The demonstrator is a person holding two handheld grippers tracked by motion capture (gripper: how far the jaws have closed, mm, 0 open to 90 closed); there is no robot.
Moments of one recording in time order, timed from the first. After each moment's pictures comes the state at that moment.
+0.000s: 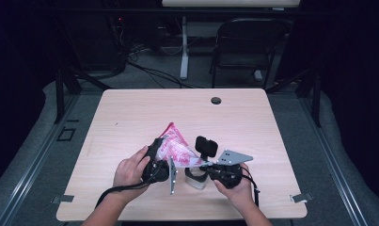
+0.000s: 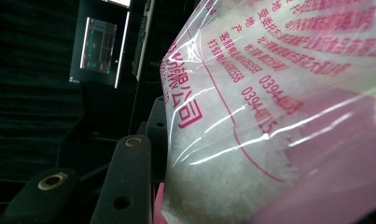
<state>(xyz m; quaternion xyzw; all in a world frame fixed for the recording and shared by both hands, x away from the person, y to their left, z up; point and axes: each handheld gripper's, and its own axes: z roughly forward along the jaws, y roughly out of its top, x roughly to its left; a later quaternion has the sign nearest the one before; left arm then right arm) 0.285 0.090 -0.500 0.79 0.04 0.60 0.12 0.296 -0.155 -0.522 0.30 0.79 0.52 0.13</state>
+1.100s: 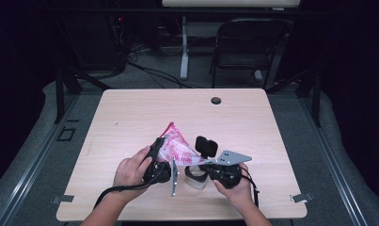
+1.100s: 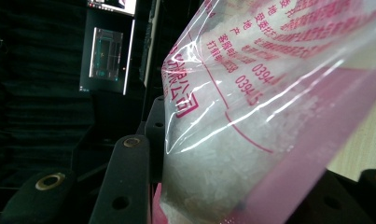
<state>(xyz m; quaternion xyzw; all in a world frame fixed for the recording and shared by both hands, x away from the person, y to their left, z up) 0.282 0.086 -0.498 0.78 0.02 0.61 0.11 0.297 -0.153 -0.524 0.30 0.80 0.51 0.14</state>
